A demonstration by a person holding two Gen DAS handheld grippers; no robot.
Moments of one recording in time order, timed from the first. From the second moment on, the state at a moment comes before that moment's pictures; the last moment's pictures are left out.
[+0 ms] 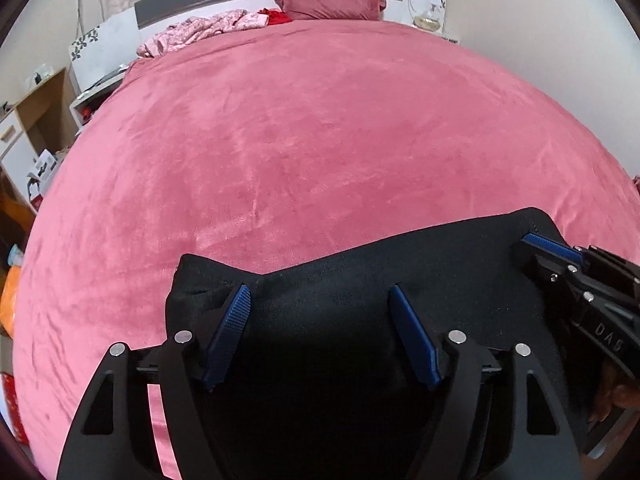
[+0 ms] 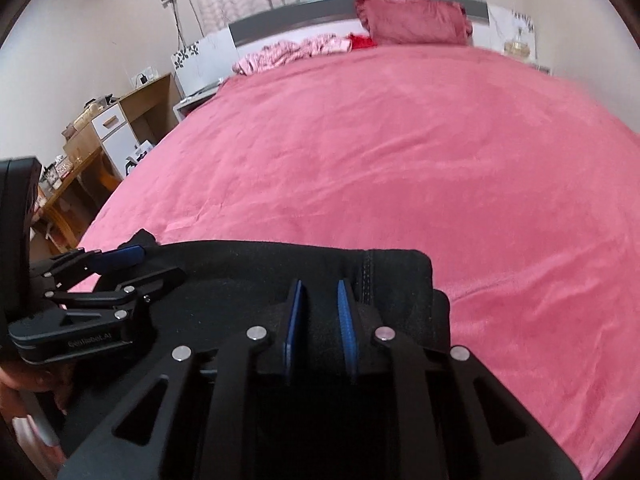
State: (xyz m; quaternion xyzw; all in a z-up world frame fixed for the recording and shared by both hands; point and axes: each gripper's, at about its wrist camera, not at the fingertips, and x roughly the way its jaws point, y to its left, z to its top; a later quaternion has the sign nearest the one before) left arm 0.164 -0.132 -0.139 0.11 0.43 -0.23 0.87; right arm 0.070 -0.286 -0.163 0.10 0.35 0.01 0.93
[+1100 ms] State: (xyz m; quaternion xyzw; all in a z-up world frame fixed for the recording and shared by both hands) left arm 0.076 -0.050 -0.148 -0.05 0.49 -0.21 0.84; right arm -0.011 -0.316 -0.192 0.28 0.42 -0.01 0.86
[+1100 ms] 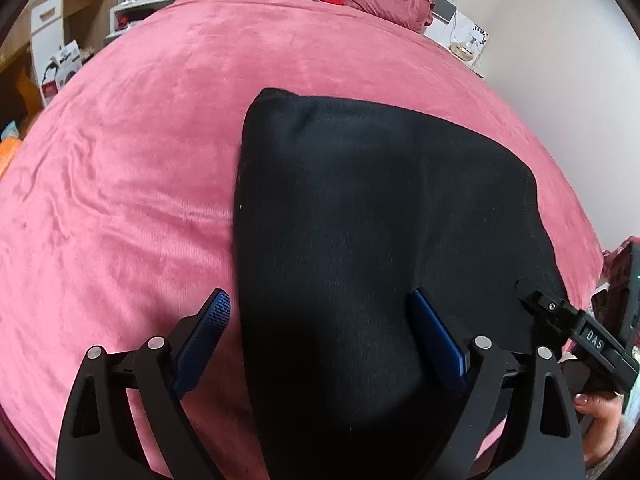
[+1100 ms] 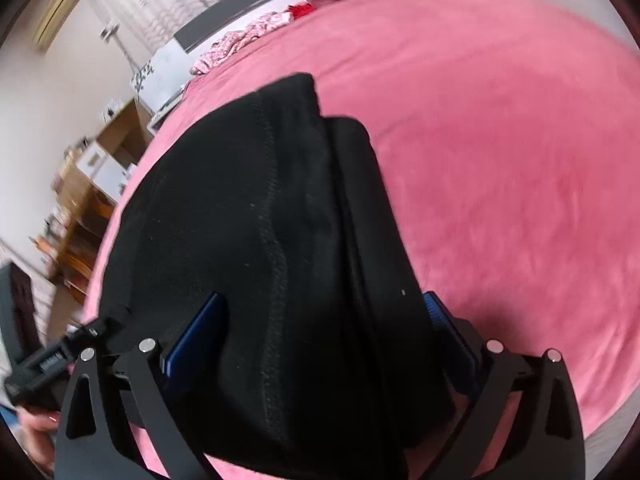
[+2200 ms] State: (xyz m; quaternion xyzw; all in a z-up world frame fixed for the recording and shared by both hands) left arm 0.050 -0.023 -0.160 -0.14 0.53 -0.21 0.81; right arm -0.027 -0.333 -0.190 0.35 0.39 0.02 0.85
